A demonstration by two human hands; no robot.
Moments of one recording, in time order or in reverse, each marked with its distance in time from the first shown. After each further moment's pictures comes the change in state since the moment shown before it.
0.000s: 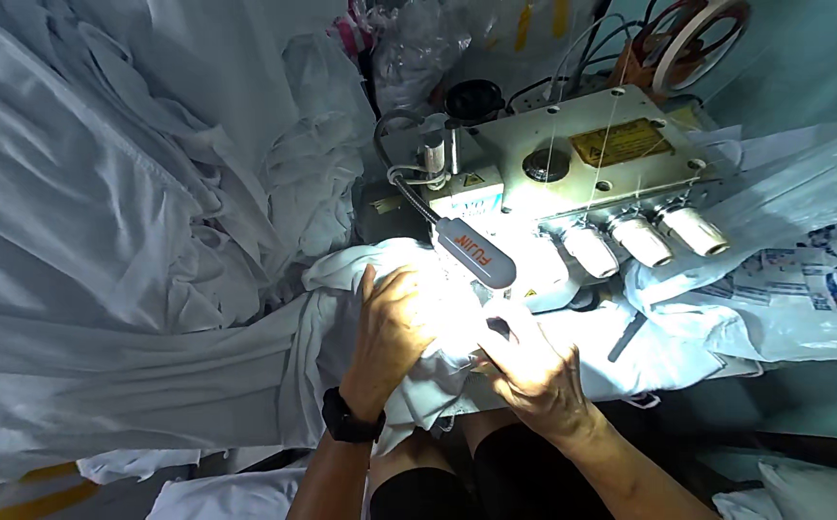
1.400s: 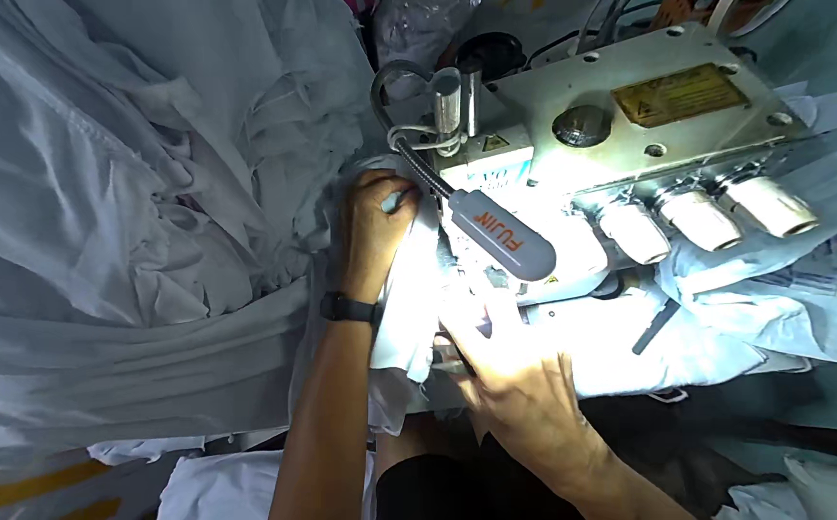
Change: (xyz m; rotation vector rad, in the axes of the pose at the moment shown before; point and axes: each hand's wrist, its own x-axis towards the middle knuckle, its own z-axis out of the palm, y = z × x) left_hand 0.080 -0.037 0.004 -0.036 0.127 -0.213; right_hand 0.022 -0.050 -0.001 -0.104 -0.188 0.161
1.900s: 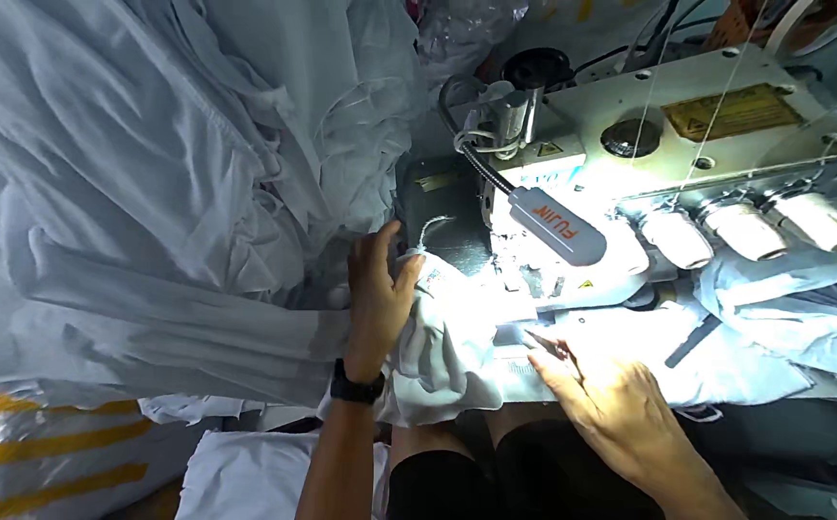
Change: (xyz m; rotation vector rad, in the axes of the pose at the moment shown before) left_hand -0.075 -0.001 -0.049 0.073 -0.066 -0.206; right_hand -0.031 0.041 -0.022 0.236 -0.134 0.175
